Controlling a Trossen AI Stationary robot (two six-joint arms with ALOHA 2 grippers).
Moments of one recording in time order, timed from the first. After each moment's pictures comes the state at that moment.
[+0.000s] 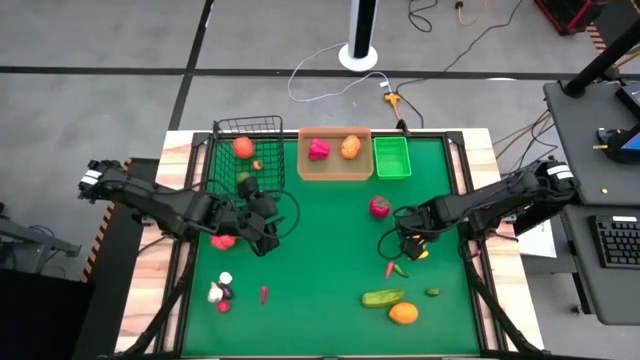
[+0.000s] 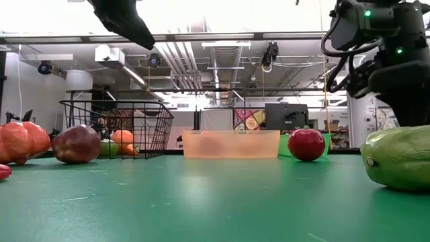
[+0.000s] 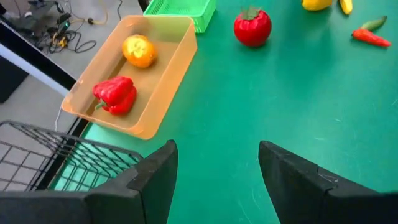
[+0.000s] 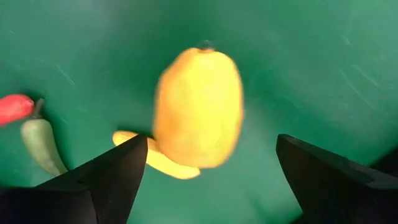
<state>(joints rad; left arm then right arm) -0.30 1.24 1.05 -0.70 -0.65 -0.35 0.16 1.31 0.72 -0.99 -0.05 1.01</state>
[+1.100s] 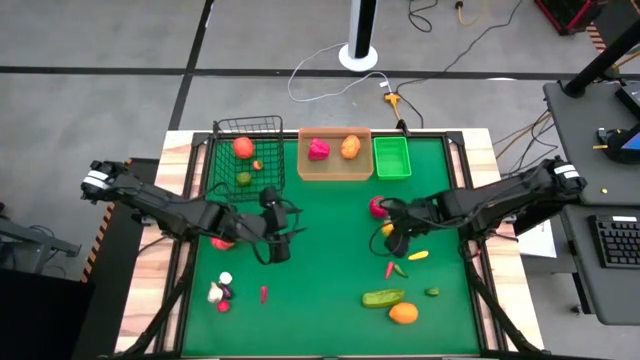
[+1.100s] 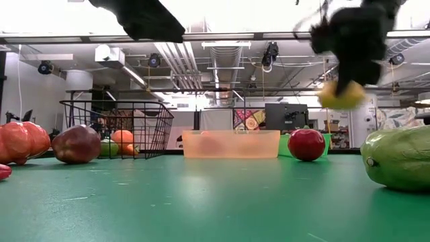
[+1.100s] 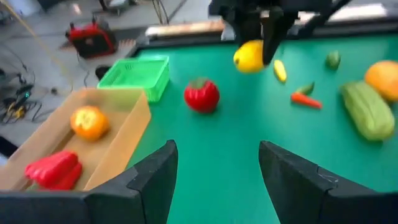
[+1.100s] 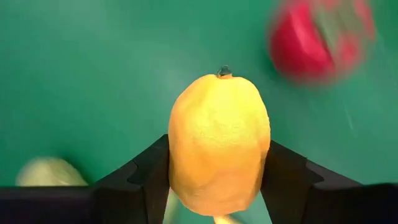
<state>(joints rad) -0.30 1.27 0.84 -0.06 -0.56 -0.10 0.17 1.23 0.85 -0.71 0.12 0.79</state>
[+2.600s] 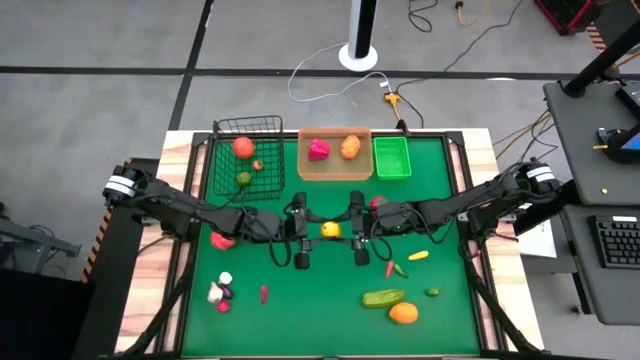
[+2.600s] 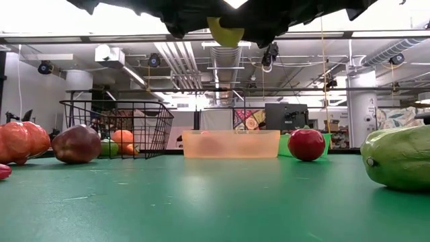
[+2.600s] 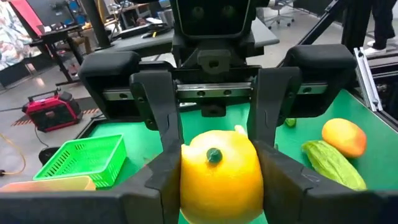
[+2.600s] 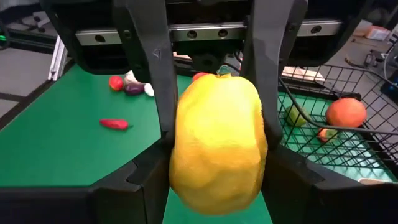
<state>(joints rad) -0.23 1.50 0.85 0.46 -0.33 0.12 0.17 1.48 0.86 0.35 0.16 -0.11</state>
